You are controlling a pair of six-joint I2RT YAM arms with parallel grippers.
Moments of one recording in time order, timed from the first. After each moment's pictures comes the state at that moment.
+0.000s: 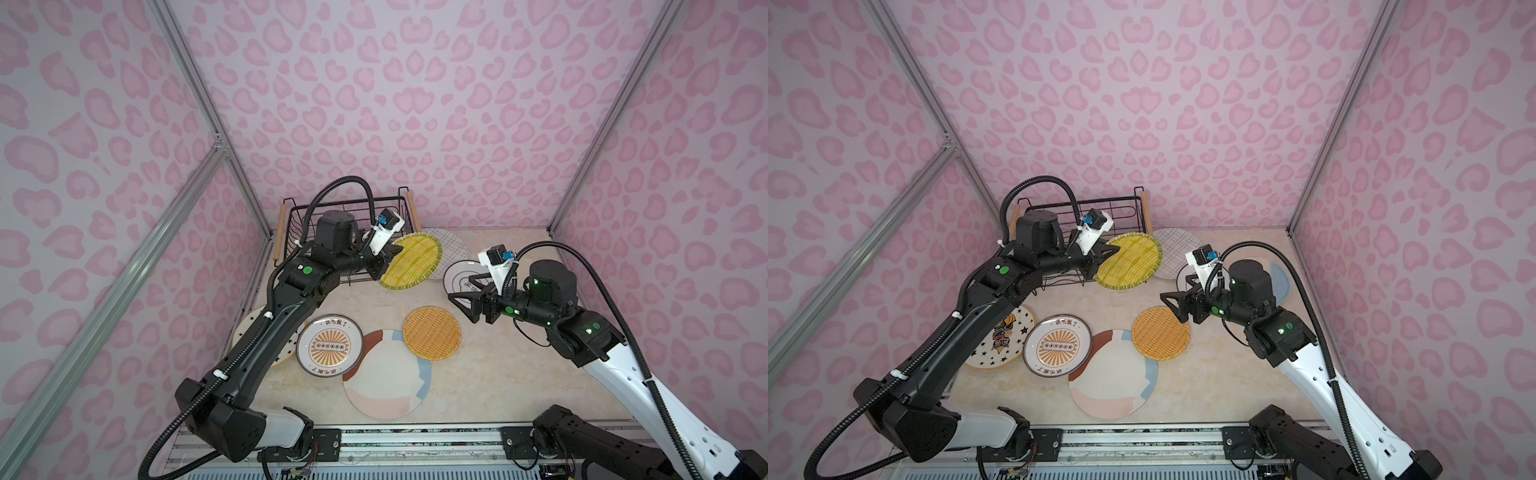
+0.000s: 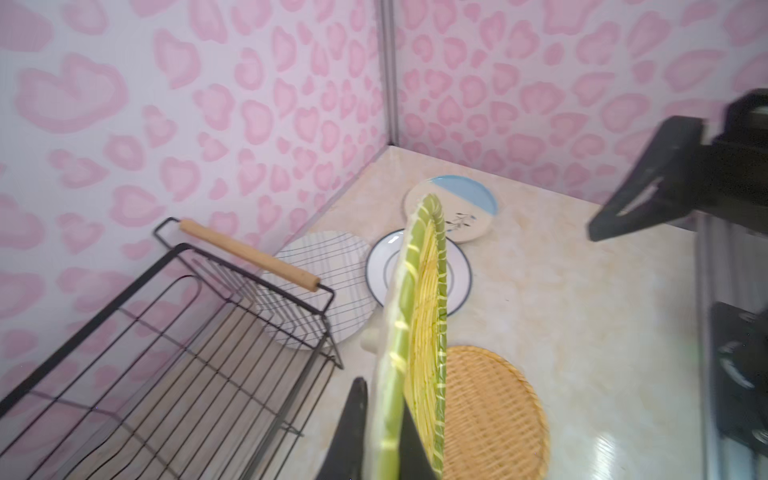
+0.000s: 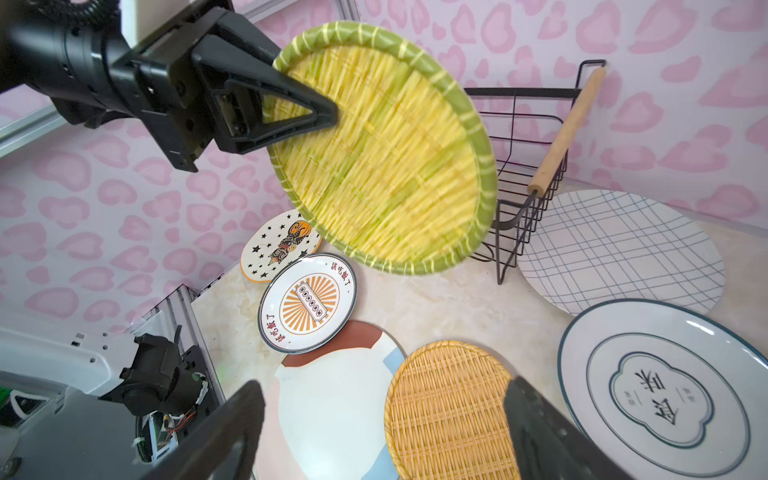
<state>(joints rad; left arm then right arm) -0.47 1.38 1.48 -0.49 0.35 0.29 0.53 0.96 1.07 -0.48 -0.37 0.18</state>
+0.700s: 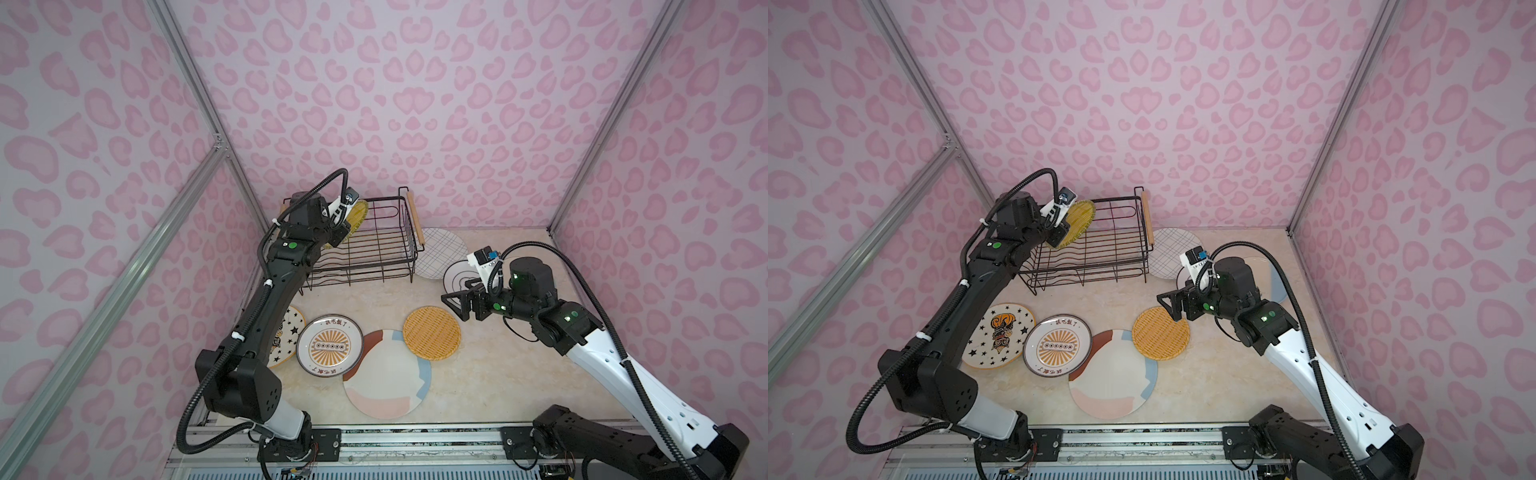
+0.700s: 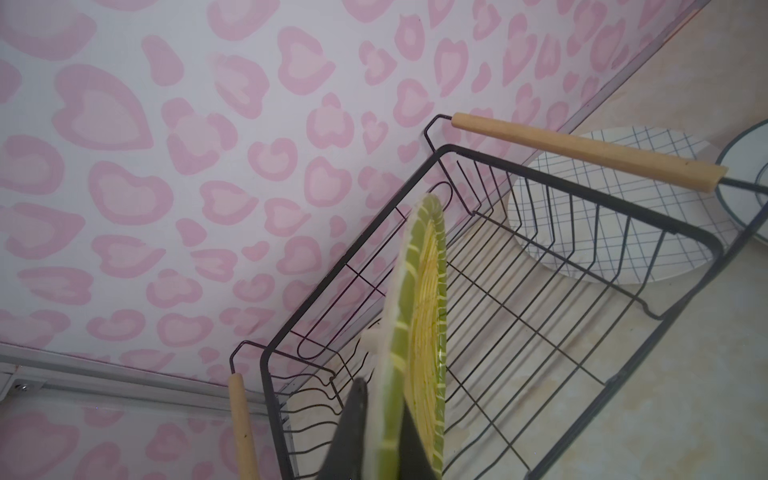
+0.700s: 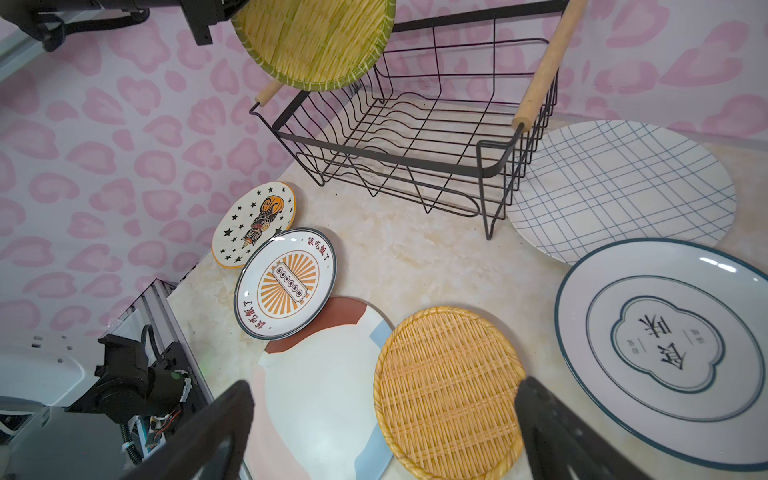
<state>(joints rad) -0.17 1.58 1.58 -0.40 0.07 0.67 0.53 1.09 1.07 -0.51 -0.34 0.22</state>
